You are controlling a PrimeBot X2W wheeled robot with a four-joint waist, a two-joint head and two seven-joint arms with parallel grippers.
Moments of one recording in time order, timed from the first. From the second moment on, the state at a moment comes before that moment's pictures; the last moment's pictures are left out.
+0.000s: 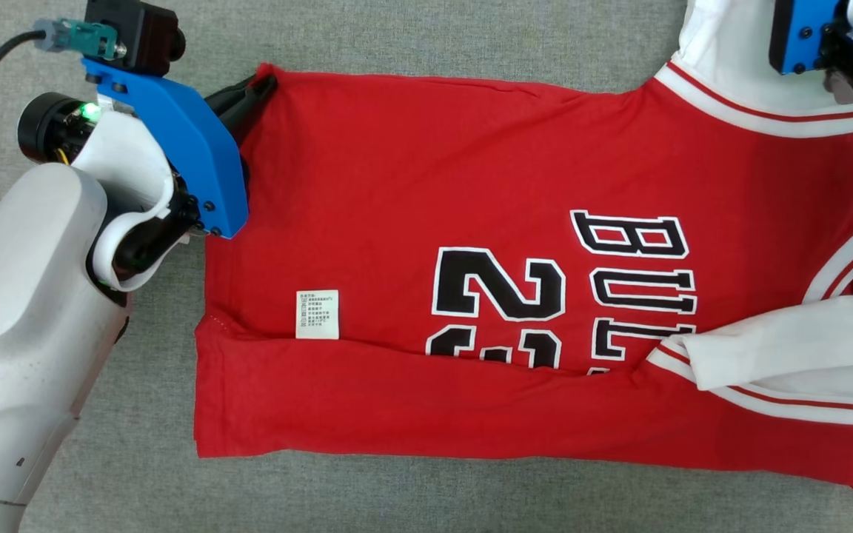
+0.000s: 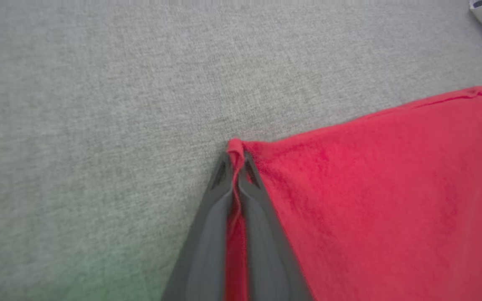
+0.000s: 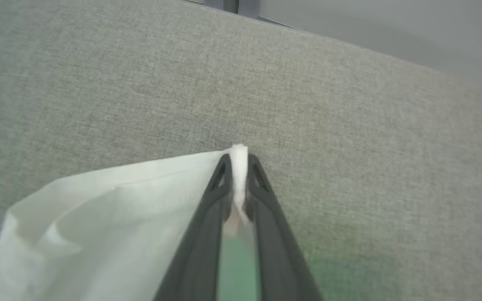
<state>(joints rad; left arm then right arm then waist) -0.94 0.46 -0.68 0.41 -0.87 -0.11 0.44 -1.22 -0.22 0.00 0.76 0.03 0.13 0.71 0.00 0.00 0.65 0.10</state>
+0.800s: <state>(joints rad) -0.69 0.50 -0.67 0.52 -0.85 -0.11 0.11 -0.90 -0.39 0.31 0.55 0.48 0.13 0.37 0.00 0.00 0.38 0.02</state>
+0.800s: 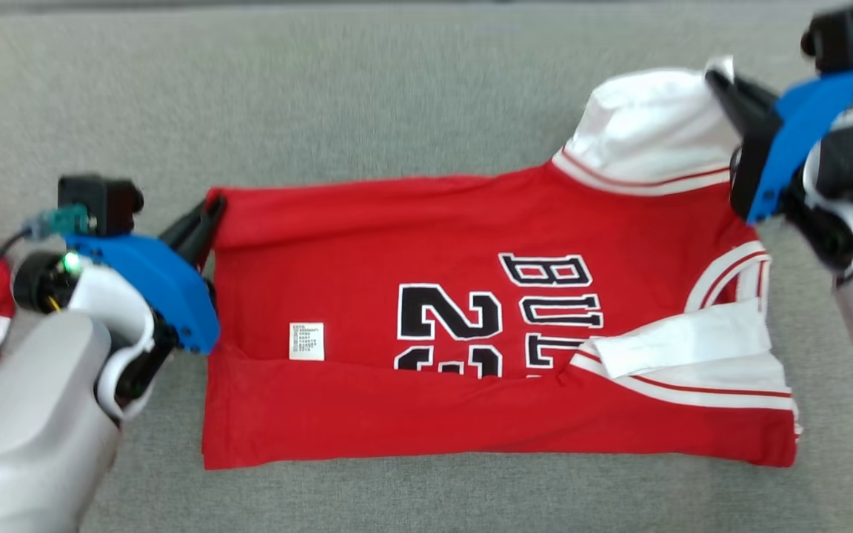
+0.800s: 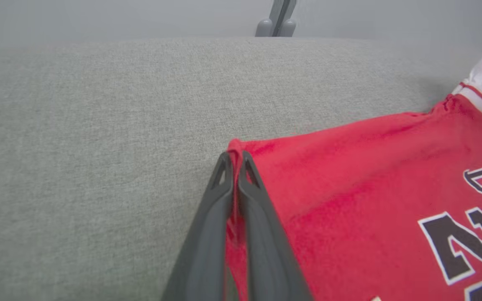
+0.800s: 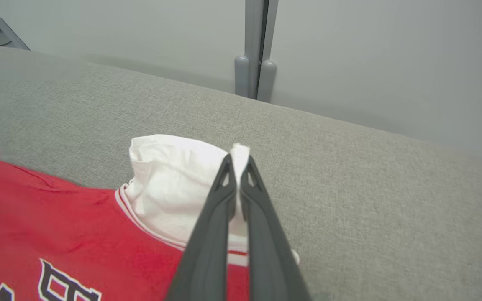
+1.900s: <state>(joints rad) -0.43 0.45 -0.68 0.56 -0.82 -0.10 -0.23 -0.10 -0.33 0.07 0.01 0.52 0.13 0.52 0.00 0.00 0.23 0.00</state>
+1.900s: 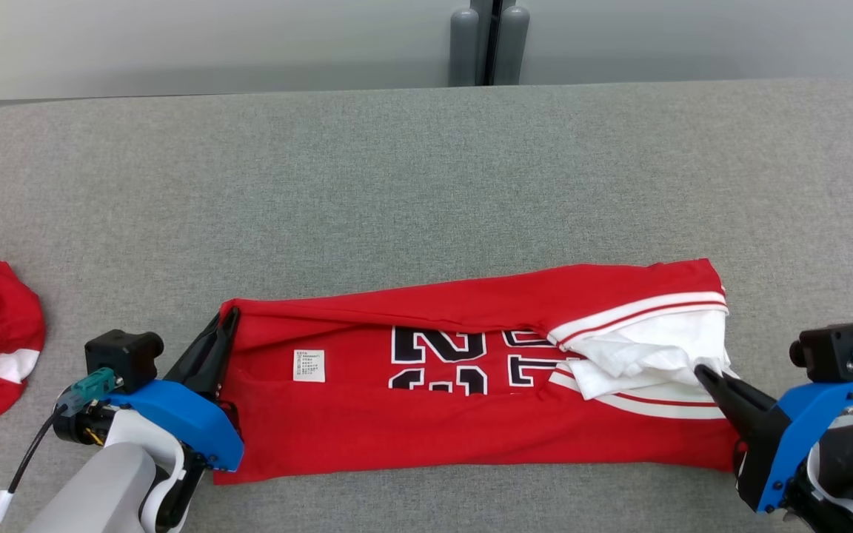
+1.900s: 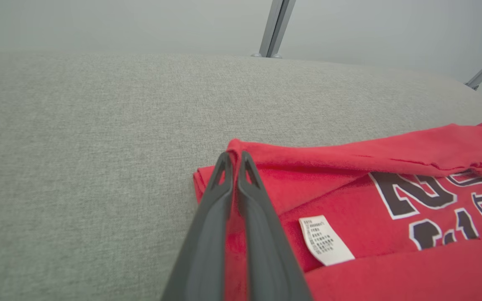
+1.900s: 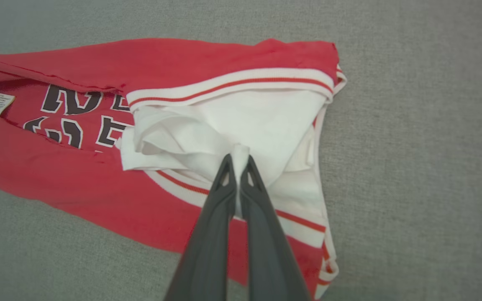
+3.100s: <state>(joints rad) -0.12 0.32 -0.26 0.30 -0.54 0.02 -0.26 -0.15 -0.05 -0.27 0.18 0.25 0.13 0.43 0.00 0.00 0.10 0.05</state>
